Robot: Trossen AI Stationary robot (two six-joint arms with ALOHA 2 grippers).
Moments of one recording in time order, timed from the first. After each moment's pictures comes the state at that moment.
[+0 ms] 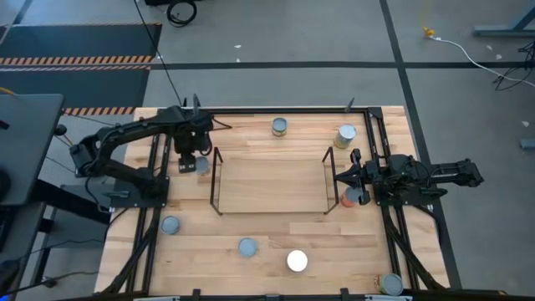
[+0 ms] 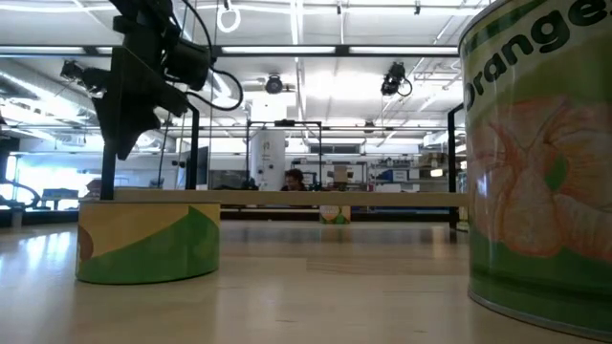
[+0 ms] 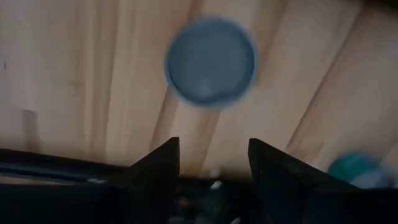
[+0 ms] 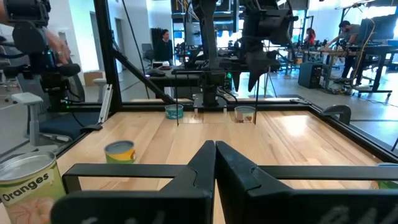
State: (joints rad) left arm 0.59 1.36 1.00 -1.30 -0.02 0.41; right arm 0.04 0.01 0.01 0.04 0.00 0.00
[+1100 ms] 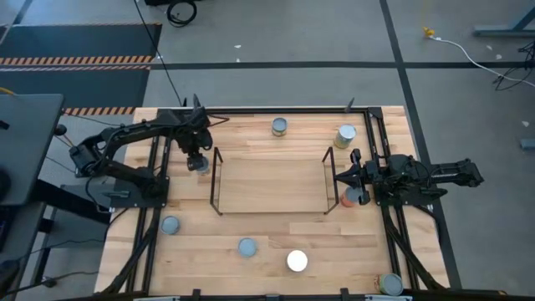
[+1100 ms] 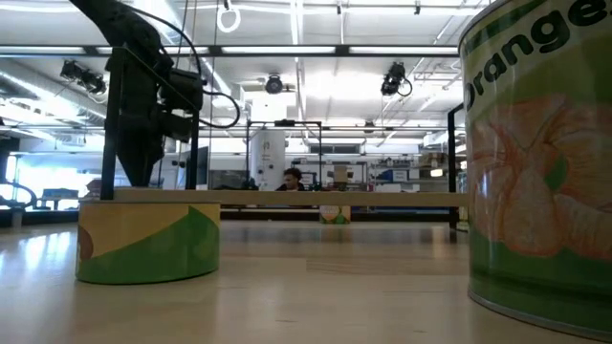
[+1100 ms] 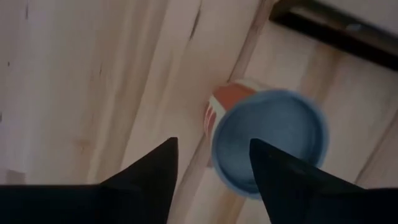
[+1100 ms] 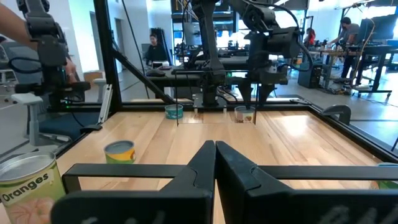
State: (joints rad) left arm 0.72 1.36 0.79 -0.89 0.07 0.42; right arm 0.04 0.01 0.01 0.04 0.00 0.00
